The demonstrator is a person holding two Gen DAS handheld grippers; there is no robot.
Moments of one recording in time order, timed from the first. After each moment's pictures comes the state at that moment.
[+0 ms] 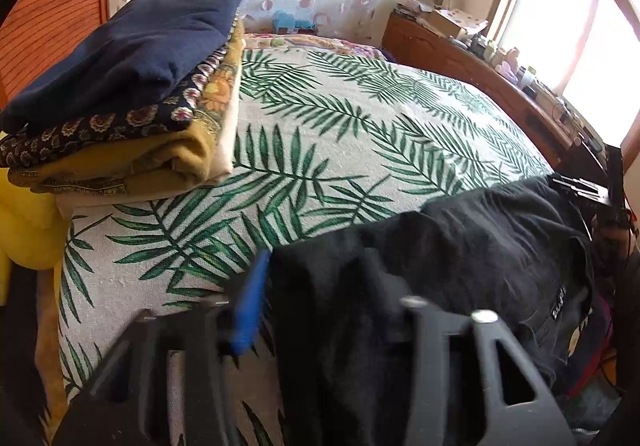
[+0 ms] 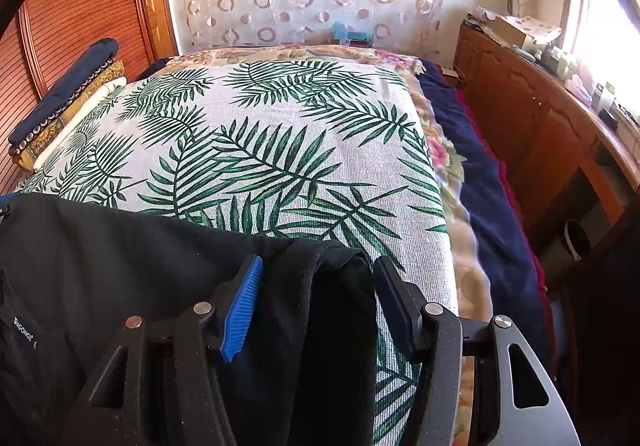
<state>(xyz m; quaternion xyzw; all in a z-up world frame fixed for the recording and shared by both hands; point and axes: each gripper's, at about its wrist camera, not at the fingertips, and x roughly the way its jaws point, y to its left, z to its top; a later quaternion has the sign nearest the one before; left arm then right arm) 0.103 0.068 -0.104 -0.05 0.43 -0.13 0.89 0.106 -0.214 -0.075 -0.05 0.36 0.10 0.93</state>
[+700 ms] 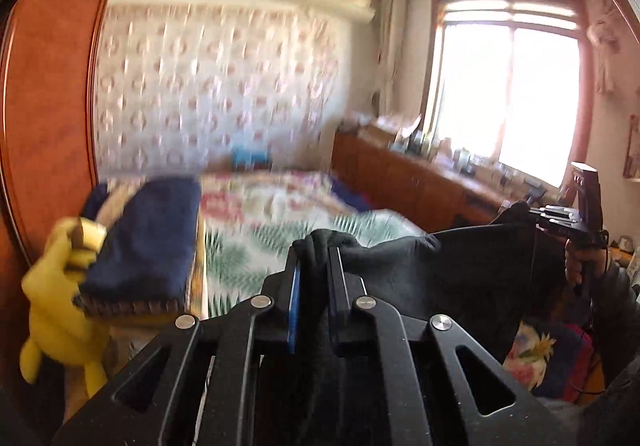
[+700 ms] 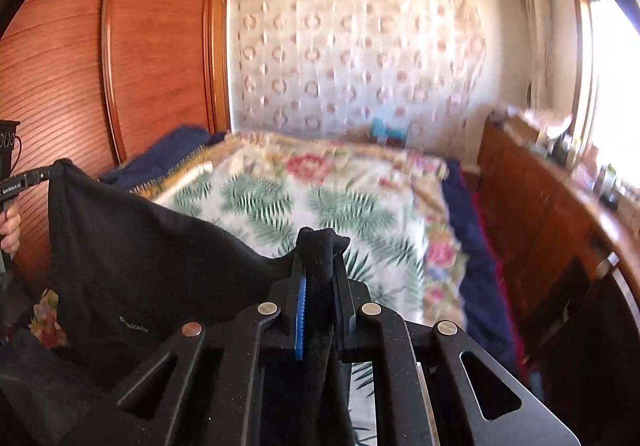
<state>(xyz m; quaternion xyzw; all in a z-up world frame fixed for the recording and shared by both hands) -0.017 0.056 0.088 -0.04 0.19 -0.19 0.96 -0.049 -0.216 0.070 -0.07 0.19 0.17 0.96</state>
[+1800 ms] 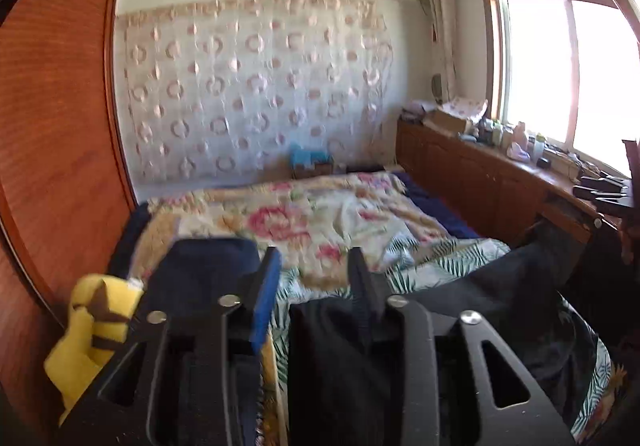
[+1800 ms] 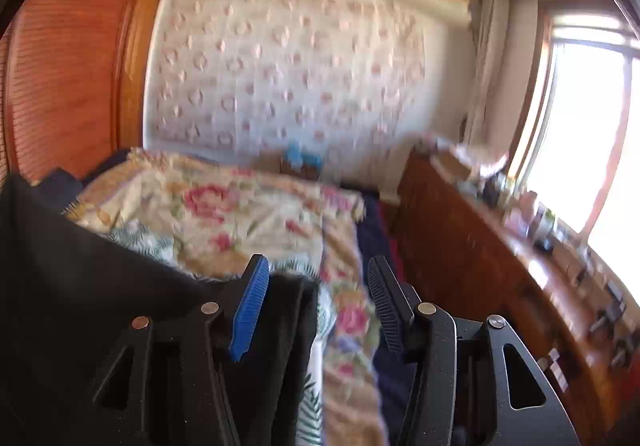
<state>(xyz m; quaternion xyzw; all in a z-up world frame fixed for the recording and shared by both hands) 0.214 0.075 0.055 0.02 0.23 -0.09 0.97 0.151 -0.134 0.105 -0.12 0.20 0.02 0.97</state>
